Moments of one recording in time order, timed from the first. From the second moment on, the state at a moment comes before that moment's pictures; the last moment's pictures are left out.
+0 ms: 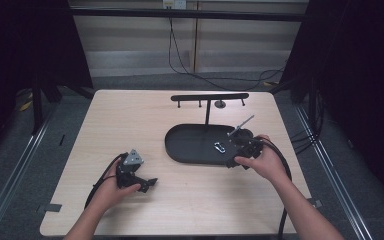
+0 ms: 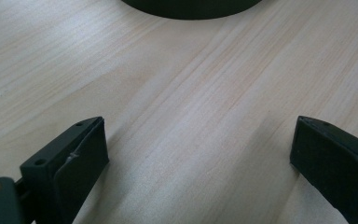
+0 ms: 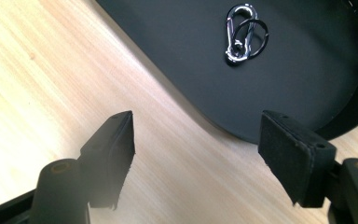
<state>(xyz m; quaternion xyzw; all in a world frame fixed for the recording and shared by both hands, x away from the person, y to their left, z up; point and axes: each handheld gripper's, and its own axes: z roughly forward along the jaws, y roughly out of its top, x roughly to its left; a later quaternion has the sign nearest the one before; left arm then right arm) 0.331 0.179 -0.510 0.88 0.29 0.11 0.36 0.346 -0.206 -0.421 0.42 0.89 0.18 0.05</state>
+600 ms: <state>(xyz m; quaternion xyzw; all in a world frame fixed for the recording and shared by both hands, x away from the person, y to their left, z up) 0.331 0.179 -0.511 0.88 0.29 0.11 0.37 0.326 -0.213 -0.423 0.42 0.89 0.19 0.04</state>
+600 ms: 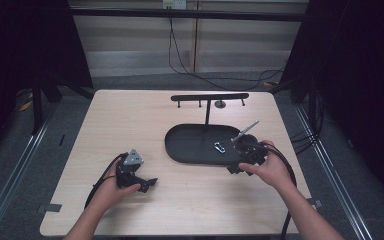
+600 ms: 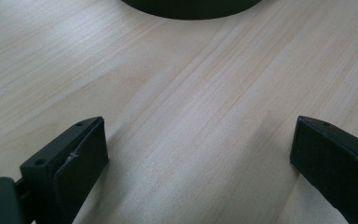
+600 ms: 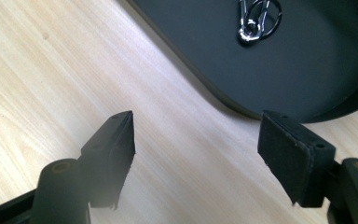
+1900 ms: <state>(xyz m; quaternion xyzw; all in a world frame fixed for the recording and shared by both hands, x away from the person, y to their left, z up) 0.331 0.179 -0.510 0.88 0.29 0.11 0.37 0.292 -0.244 -0.454 0.43 0.88 0.20 0.03</state>
